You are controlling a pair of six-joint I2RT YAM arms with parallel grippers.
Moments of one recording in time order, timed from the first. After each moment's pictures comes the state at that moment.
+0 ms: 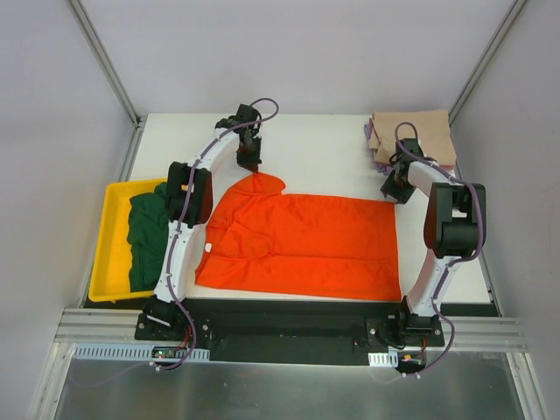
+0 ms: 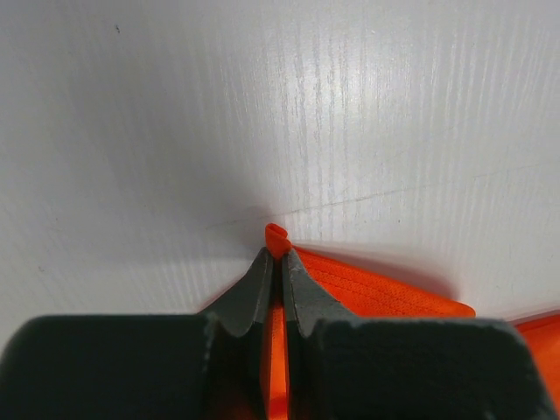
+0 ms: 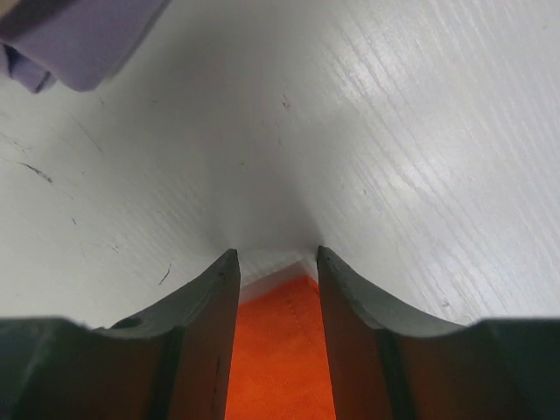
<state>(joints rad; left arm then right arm) -0.32 2.48 2.21 -0.86 0.12 -0.28 0.01 1.94 1.31 -0.53 0.21 0.56</state>
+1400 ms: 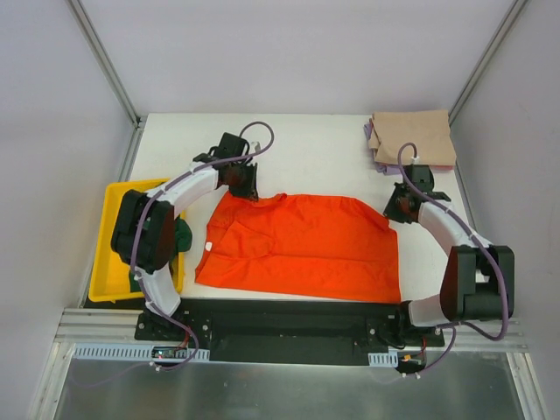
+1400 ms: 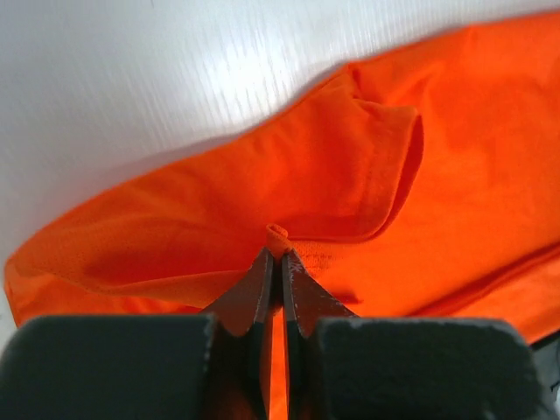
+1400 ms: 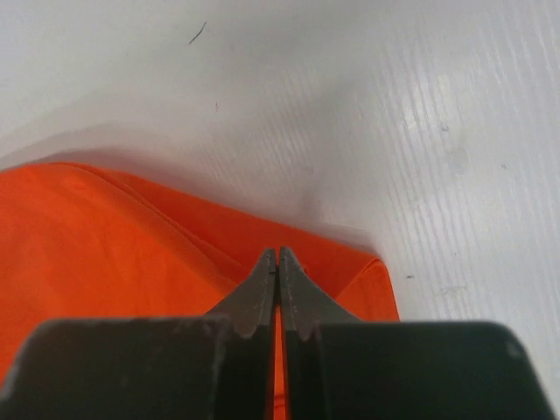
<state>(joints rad) -0.38 1.84 1.37 -0.54 0.27 -0.28 0.04 1.46 0.89 -0.45 0.05 0.43</state>
